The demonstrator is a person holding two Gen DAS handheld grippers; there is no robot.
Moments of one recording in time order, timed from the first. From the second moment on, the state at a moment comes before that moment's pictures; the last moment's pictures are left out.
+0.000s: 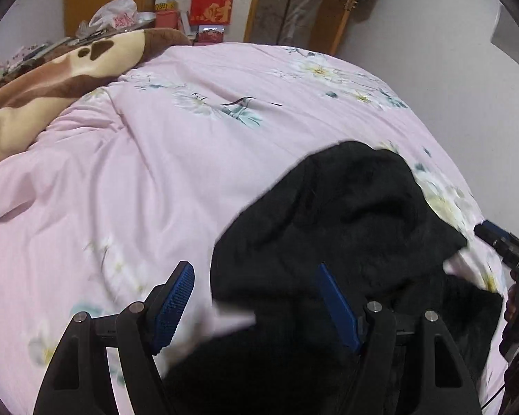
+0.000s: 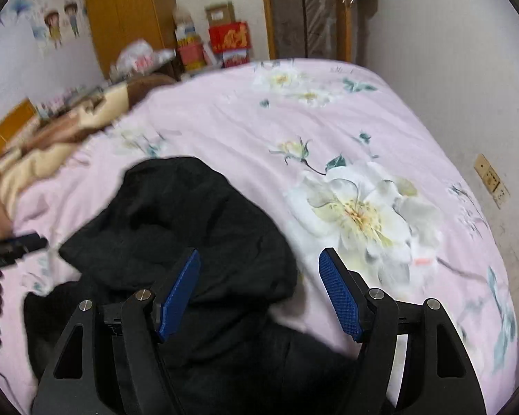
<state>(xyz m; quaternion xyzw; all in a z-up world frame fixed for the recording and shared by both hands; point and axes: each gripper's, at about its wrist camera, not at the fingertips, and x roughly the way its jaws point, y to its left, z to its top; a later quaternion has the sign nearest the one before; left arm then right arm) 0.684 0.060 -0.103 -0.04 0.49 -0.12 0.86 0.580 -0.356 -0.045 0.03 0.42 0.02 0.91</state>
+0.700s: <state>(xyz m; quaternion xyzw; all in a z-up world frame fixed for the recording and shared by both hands) 0.750 0.025 -0.176 -0.06 0.53 -0.11 0.84 0.642 -0.360 -0.118 0.11 0.50 0.07 0.85</state>
